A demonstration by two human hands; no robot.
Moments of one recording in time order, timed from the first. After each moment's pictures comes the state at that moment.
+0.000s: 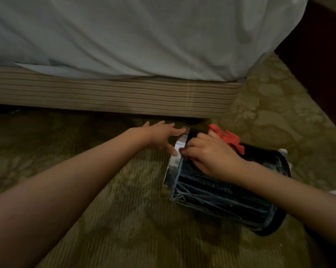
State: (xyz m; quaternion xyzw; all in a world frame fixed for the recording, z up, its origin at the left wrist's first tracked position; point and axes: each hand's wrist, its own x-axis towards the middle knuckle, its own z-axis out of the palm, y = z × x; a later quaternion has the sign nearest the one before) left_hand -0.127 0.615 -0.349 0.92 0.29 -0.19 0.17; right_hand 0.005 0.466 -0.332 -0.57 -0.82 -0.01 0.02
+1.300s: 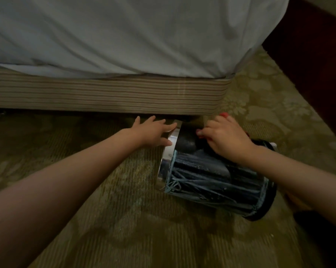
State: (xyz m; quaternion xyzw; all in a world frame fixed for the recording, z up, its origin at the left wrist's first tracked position) left_hand -0.126 0.611 -0.351 0.93 0.30 -0.14 0.15; right_hand 0.051 0.464 -0.324 -0.67 -0.74 -0.07 0.00
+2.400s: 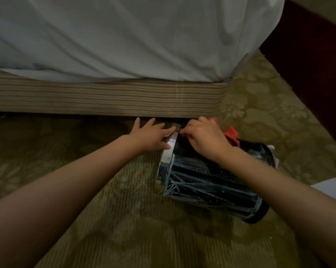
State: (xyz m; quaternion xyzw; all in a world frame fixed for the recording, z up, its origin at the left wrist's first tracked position) left_hand -0.129 0.599 -0.345 0.94 0.30 -0.14 0.12; right_hand 0.025 0.489 -0.331 -0.70 -0.71 -0.03 0.03
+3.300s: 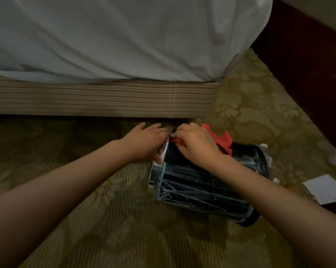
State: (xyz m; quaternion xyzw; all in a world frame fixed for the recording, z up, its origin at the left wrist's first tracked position) left_hand -0.129 0.582 -0.332 0.96 0.22 -0.14 0.05; right_hand 0.014 0.483 -0.341 -0.71 -0.70 -0.01 0.10
